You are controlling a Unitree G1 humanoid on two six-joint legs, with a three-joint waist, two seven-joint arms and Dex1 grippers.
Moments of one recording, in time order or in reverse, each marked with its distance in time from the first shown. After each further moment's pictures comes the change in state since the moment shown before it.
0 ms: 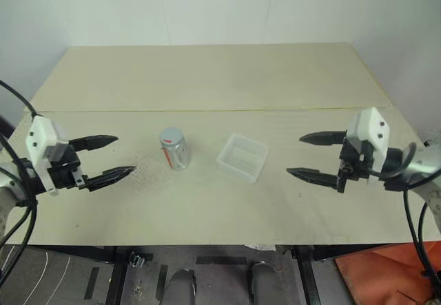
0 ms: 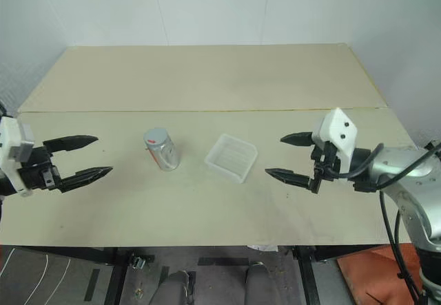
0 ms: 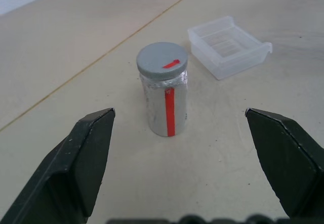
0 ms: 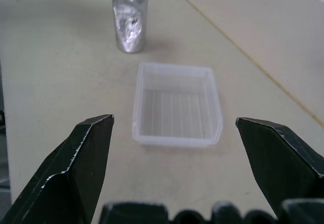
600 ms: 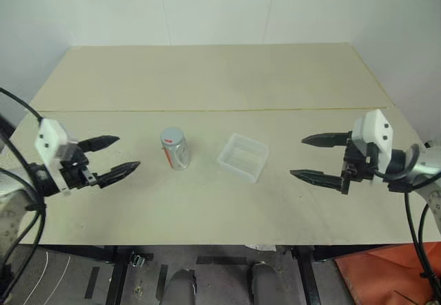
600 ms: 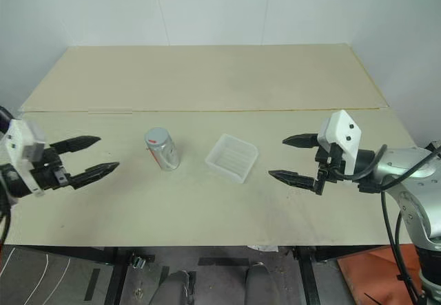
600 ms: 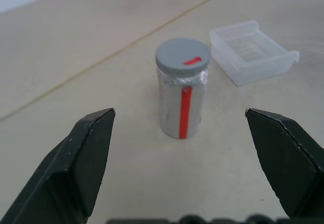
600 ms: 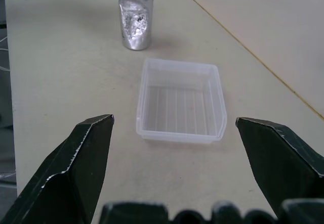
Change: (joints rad) left arm 0.008 -0.091 -0.077 -0.042 0.014 0.047 0.149; right arm 0.039 0.011 -0.023 0.031 -0.033 -0.054 0.077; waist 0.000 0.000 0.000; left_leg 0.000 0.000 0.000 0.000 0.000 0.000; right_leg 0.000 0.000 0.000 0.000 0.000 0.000
